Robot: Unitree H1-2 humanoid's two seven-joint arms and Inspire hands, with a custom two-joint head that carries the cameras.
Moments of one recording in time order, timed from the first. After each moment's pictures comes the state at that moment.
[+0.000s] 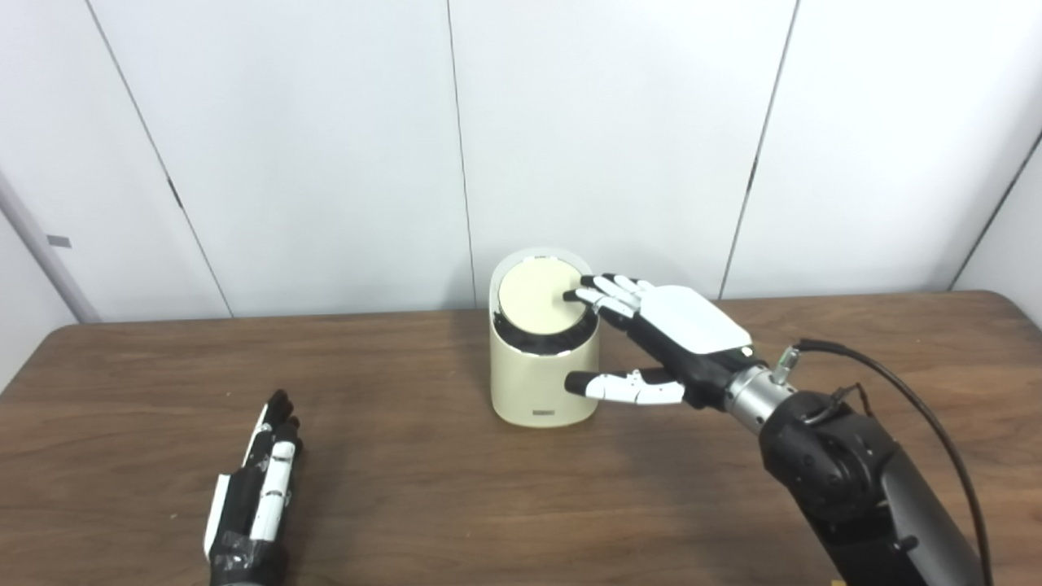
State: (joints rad) left arm -0.01 0.08 0.16 -0.02 -0.17 -0.06 -0.02; right arm -0.46 -0.35 0.25 -0.28 -0.77 0.15 0.44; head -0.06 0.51
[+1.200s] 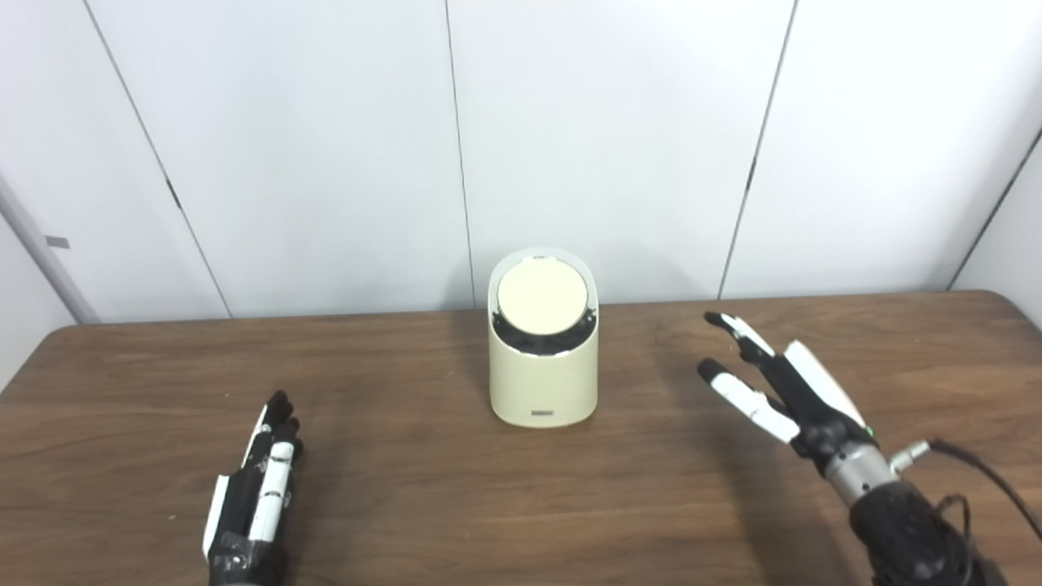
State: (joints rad) left arm -0.01 0.09 0.16 -0.02 -0.18 -0.06 -0.02; right arm -0.18 -0.27 -0.03 -0.20 -0.44 0.23 0.22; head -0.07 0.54
